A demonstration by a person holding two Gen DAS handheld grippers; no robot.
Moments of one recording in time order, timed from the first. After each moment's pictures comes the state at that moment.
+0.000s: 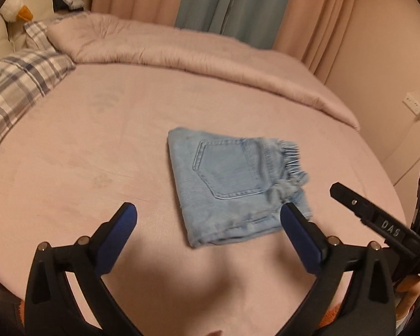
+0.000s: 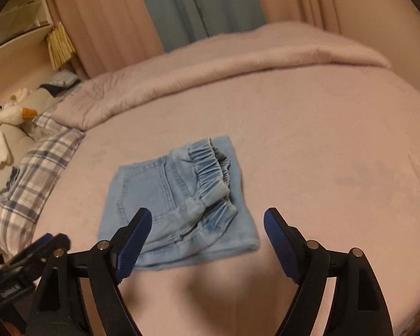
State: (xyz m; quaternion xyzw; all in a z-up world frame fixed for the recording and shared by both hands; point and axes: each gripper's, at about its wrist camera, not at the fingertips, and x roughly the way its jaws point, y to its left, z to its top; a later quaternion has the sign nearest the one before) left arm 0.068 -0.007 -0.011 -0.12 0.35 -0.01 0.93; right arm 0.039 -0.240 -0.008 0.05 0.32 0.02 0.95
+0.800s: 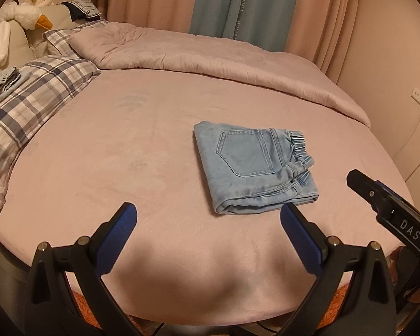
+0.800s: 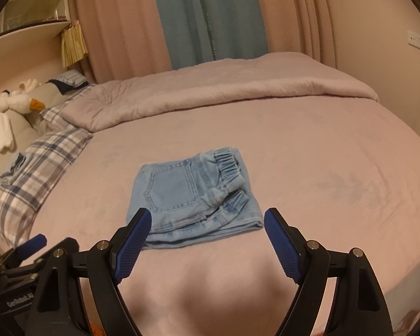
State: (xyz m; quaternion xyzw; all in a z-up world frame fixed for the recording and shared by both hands) left arm 0.025 -0.011 -0.003 -0.10 0.36 0.04 0.93; right arm -0.010 -0.191 0.007 0.00 0.27 0.01 0.96
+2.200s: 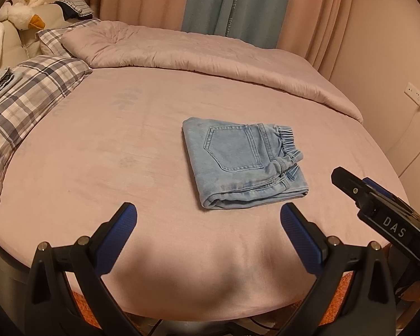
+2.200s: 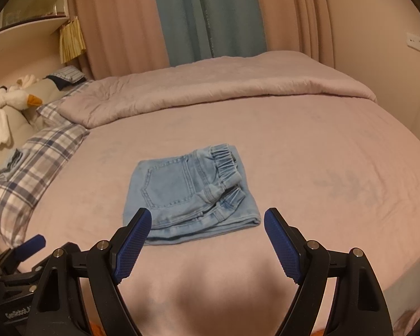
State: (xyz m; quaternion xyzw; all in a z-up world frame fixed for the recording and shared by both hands) left arm 0.021 -0.025 -0.002 -0.10 0.36 0.02 0.93; right arm -0.013 -0.187 0.005 -0.01 0.28 -0.01 0.96
